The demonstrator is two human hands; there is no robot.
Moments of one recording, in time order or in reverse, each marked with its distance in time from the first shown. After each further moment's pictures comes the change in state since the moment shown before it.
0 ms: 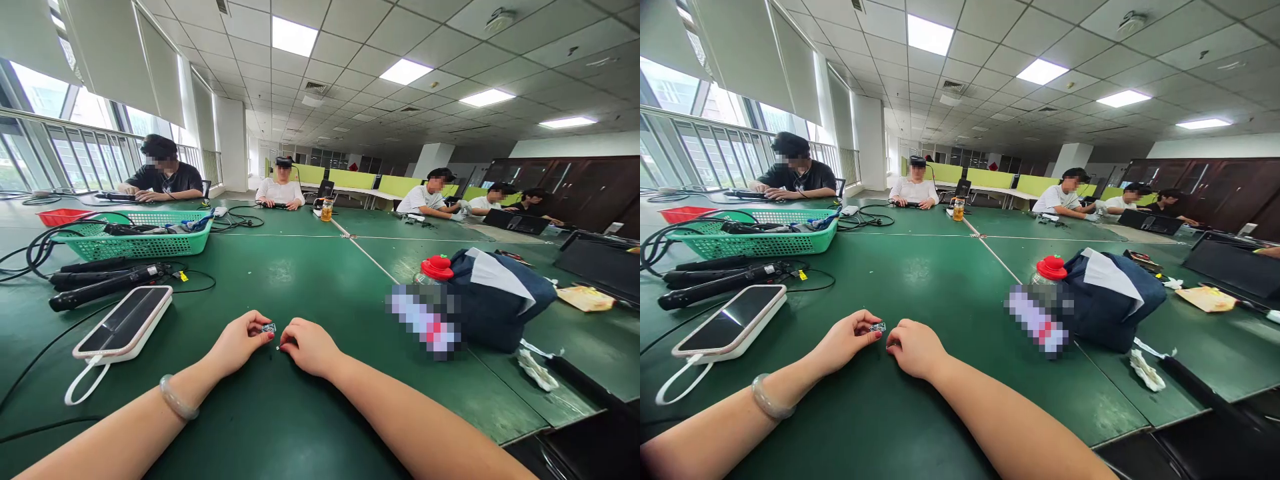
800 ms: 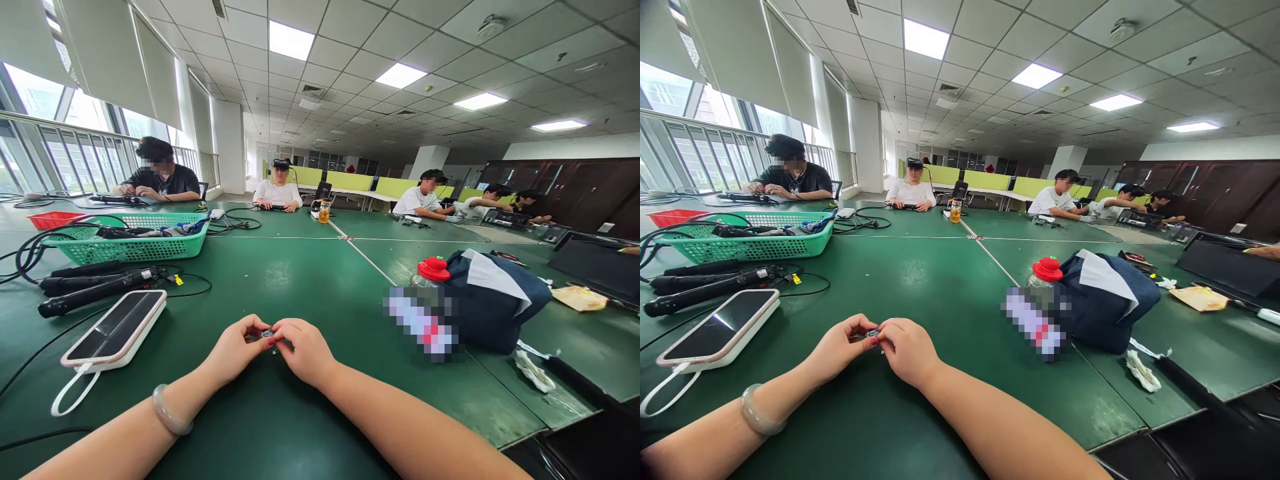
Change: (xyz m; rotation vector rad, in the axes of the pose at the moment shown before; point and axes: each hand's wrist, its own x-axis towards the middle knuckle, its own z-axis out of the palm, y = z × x) left_hand -0.003 0.003 0.005 -0.083 0.002 0.070; right_hand -0.001 -0.009 0.002 0.210 0.395 -0.207
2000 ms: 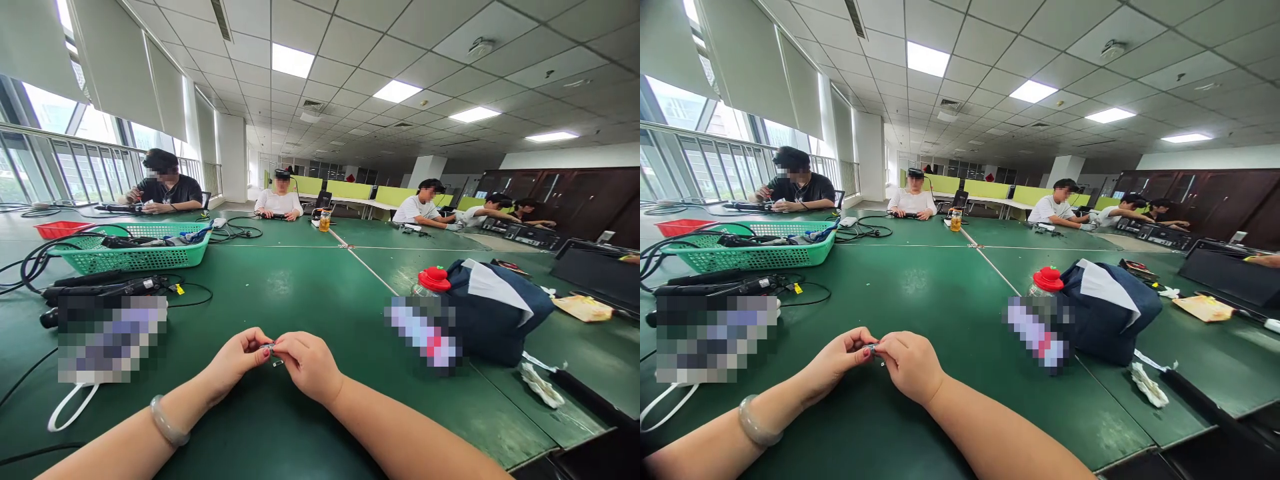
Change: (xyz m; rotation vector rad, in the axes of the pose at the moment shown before) left_hand -0.005 0.011 -0.001 -0.384 -0.116 -0.054; right_hand -0.001 -0.004 -0.007 -0.042 0.084 -0.152
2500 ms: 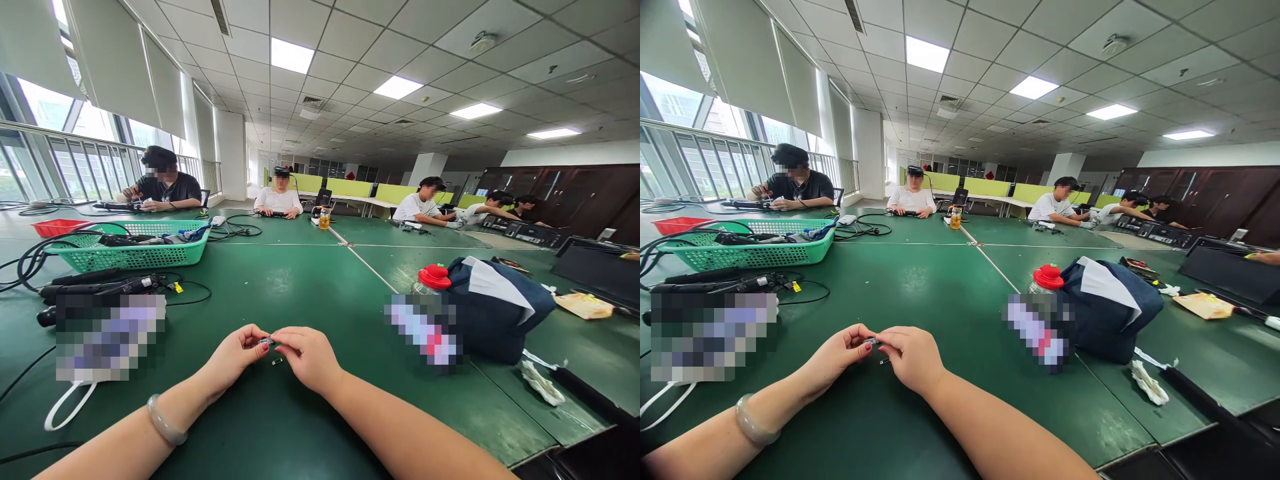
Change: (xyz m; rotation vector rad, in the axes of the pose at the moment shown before) left_hand 0.003 0.002 0.000 0.143 0.076 -0.051; right_hand -0.001 0.010 0.000 0.045 -0.133 0.238
